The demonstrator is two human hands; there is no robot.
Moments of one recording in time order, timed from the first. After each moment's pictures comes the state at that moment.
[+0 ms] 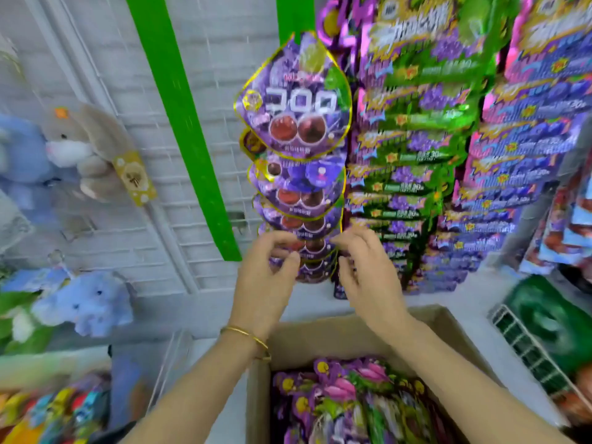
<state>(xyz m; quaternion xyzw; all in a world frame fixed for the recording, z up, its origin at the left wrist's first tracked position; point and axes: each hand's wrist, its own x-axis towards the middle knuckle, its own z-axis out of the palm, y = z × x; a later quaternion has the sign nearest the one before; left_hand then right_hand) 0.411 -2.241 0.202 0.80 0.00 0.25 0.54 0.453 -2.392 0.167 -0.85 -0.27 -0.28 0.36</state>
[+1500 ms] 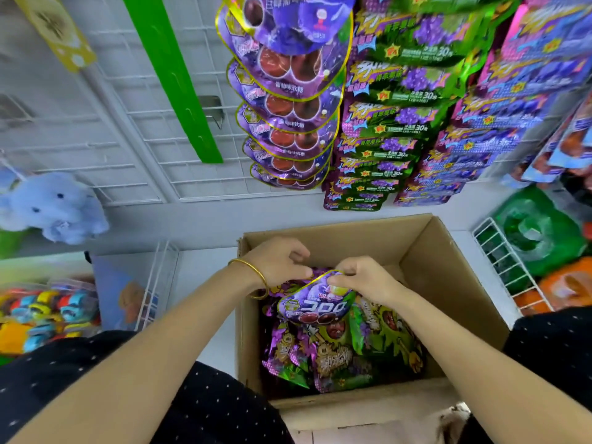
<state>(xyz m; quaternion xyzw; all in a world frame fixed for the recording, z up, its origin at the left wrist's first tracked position) 0.400 -2.239 0.103 0.90 -0.02 -0.23 0.36 0.429 -2.437 0.009 -0.81 -0.15 0.26 0.50</state>
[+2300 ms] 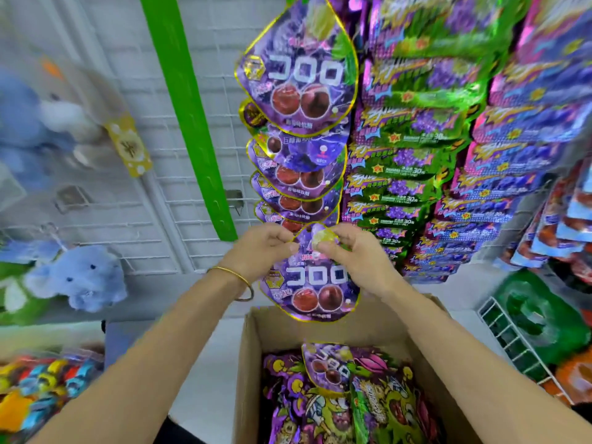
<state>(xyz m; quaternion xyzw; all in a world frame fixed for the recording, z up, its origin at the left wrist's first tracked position) 0.441 -2.214 0.209 0.83 -0.01 0.00 0.55 0.471 -2.391 0.186 -0.78 -0.23 0.01 0.58</state>
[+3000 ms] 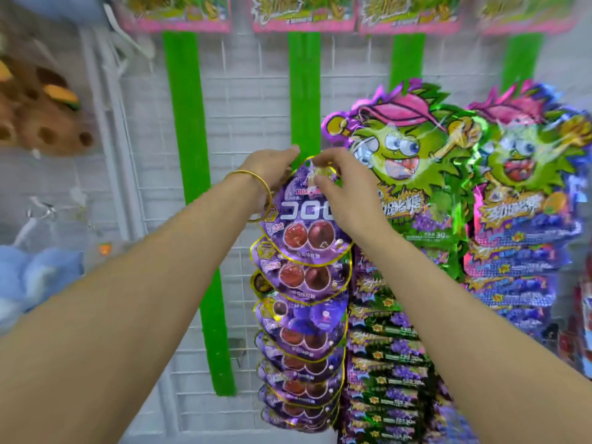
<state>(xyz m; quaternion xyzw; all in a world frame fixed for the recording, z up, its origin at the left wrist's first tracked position) 0.547 -2.221 0.484 0.77 0.00 0.22 0.60 0.556 -2.348 0.441 -0.75 -0.31 -0.40 0.43</state>
